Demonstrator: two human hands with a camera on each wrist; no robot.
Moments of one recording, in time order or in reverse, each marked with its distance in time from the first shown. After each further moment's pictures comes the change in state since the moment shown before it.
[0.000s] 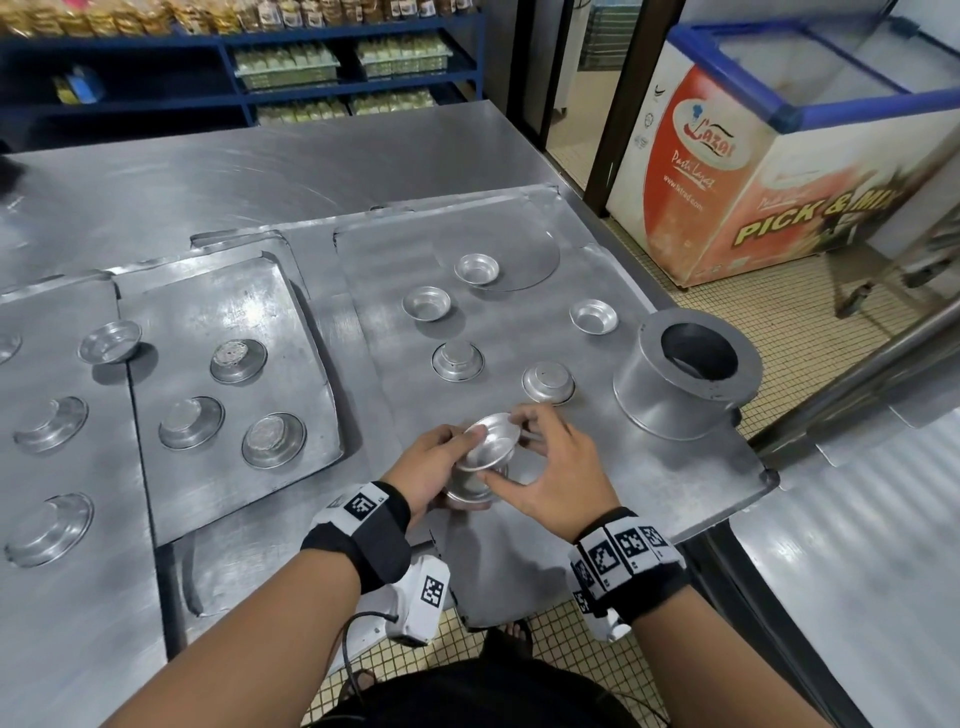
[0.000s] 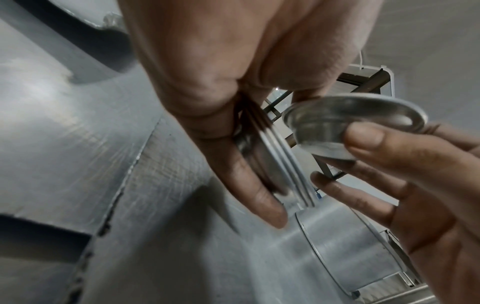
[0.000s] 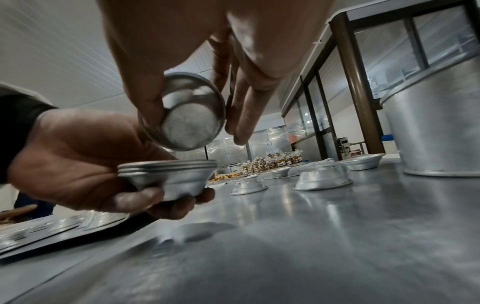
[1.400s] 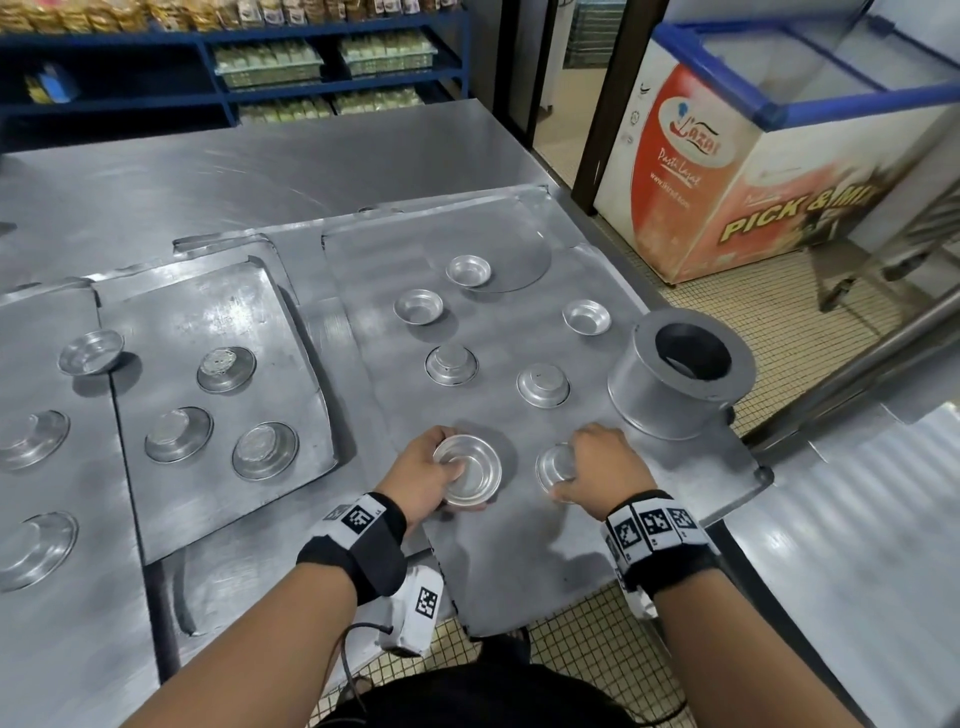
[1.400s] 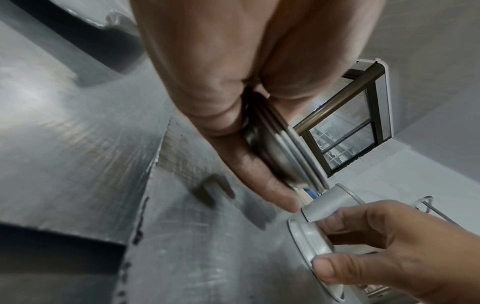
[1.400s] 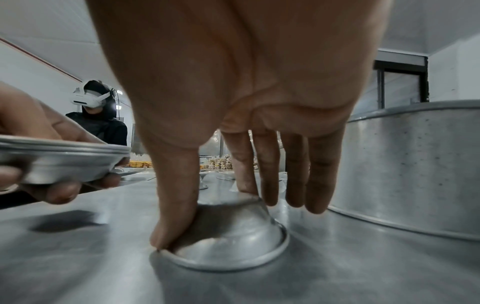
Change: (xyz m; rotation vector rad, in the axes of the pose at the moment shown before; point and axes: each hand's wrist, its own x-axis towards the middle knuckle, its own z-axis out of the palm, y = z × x) left_hand 0.013 -0.011 -0.013 0.127 -0.005 0.172; right_hand 0.020 0.041 -0.033 -0.804 -0.400 0.454
